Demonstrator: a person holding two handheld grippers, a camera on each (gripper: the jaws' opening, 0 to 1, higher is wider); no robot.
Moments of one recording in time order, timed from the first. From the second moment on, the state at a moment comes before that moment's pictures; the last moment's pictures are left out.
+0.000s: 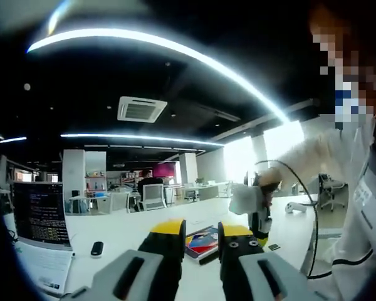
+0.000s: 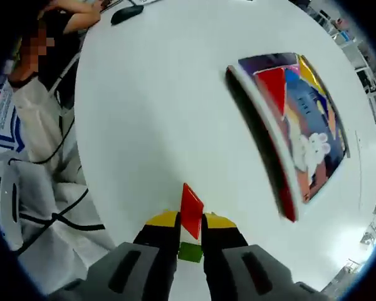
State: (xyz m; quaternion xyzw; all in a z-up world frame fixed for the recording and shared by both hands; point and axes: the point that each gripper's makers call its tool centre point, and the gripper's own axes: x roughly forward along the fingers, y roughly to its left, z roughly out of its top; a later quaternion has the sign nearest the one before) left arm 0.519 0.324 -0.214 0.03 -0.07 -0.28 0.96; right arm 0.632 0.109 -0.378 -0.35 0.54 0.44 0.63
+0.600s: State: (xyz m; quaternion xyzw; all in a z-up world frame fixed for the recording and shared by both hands) left arm 0.524 0.329 -0.227 0.02 -0.04 -0.28 0.96; right arm 0.782 0.109 -0.392 -0.33 0.55 0.31 0.71
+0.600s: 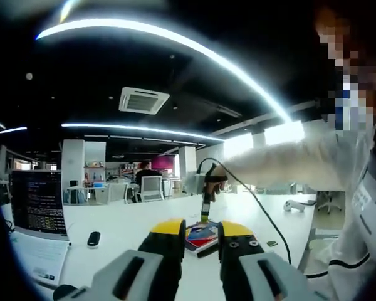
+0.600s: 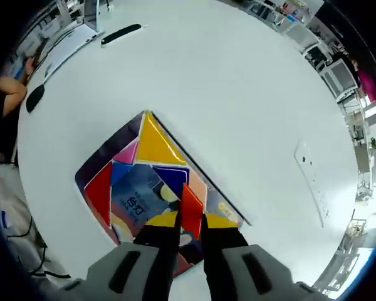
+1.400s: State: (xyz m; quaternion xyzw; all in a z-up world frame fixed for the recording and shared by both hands) left arm 0.524 0.339 -0.220 0.01 -0.06 -0.27 0.96; right arm 0.797 0.106 -0.396 -0.35 0.55 0.31 0.69
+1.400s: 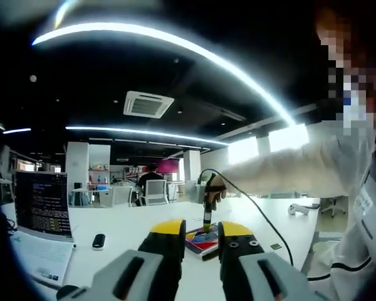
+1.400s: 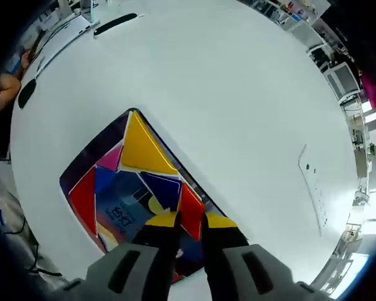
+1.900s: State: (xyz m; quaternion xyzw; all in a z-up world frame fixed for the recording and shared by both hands) left arm 0.526 0.339 -0.222 0.01 -0.06 -0.26 0.96; right arm 0.795 0.119 -0.343 -0.32 0.47 0.37 0.73
